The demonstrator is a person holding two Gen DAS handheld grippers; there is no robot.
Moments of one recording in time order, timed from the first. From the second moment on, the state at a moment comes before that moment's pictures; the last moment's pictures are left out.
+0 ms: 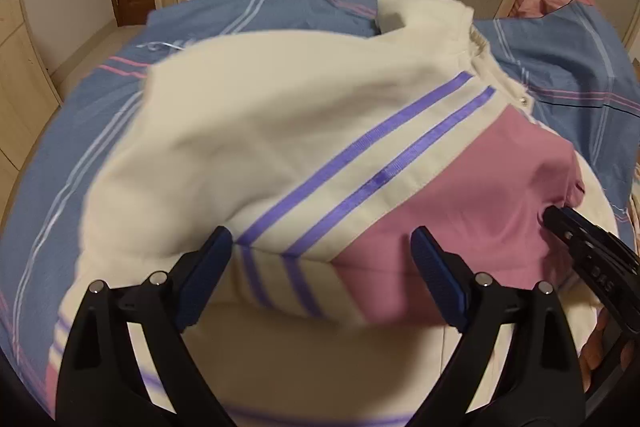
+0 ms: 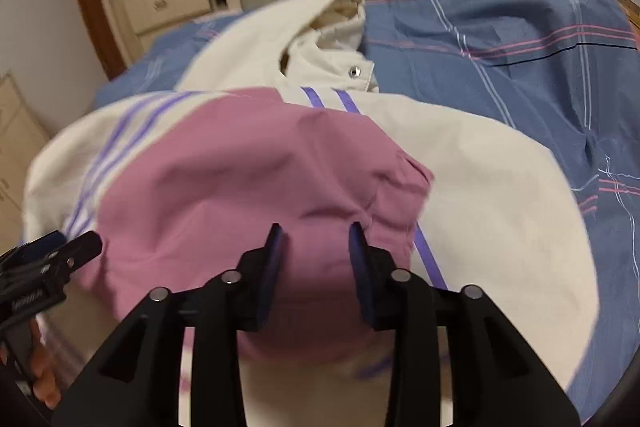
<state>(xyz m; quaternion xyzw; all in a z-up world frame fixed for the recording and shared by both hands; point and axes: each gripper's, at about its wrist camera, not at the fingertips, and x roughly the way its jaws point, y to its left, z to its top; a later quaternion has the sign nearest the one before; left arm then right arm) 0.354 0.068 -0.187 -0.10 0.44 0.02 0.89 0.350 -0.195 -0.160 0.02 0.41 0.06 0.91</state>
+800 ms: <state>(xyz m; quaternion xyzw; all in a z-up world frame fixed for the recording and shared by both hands) 0.181 0.108 -0.218 -0.03 0.48 0.05 0.87 0.151 -0.265 -0.212 -0.03 0.46 0.04 0.89</state>
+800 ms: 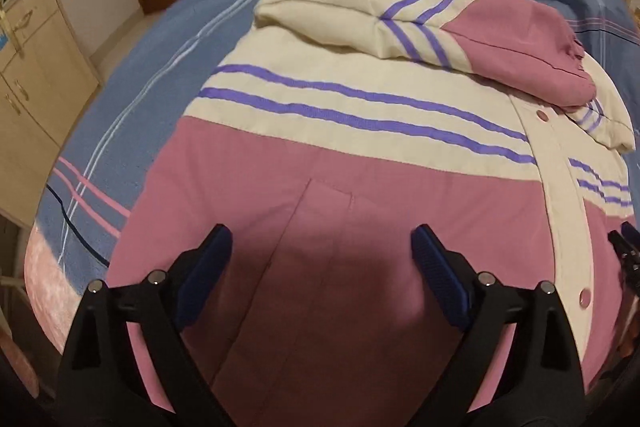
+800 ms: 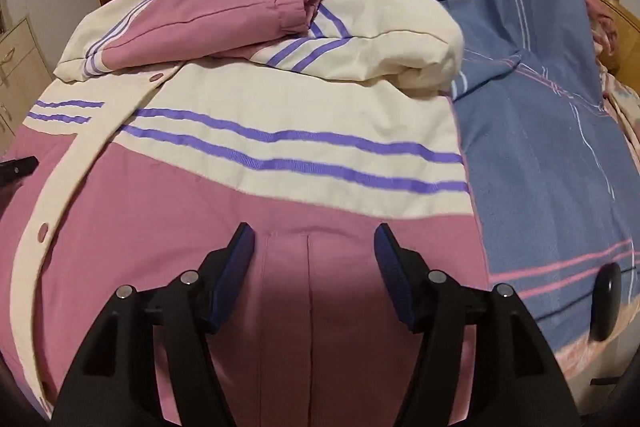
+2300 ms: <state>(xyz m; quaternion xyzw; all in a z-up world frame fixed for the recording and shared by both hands) 0.210 0.055 -0.172 -0.14 0.44 -0.03 0.88 0.389 -0.250 -0.073 0.16 0.43 0.21 0.86</state>
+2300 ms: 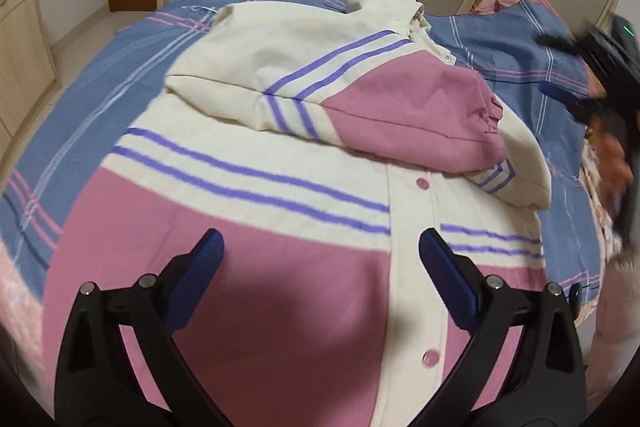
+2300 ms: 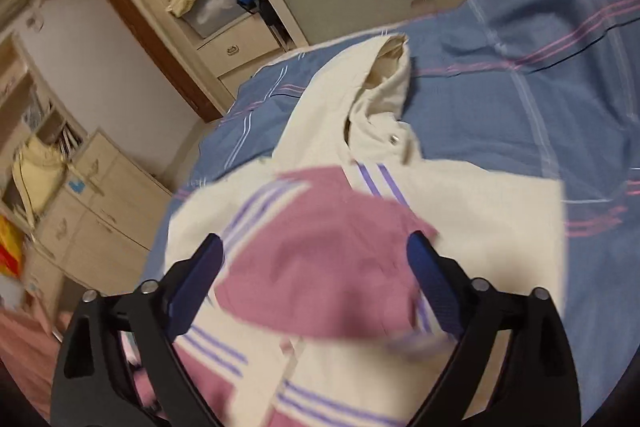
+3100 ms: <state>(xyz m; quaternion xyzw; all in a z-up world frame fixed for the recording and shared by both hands) 0.192 0.111 -0.191 -0.19 0.42 0.01 0.89 0.520 -0.117 -0.079 -0.06 0.31 0.15 0.94</state>
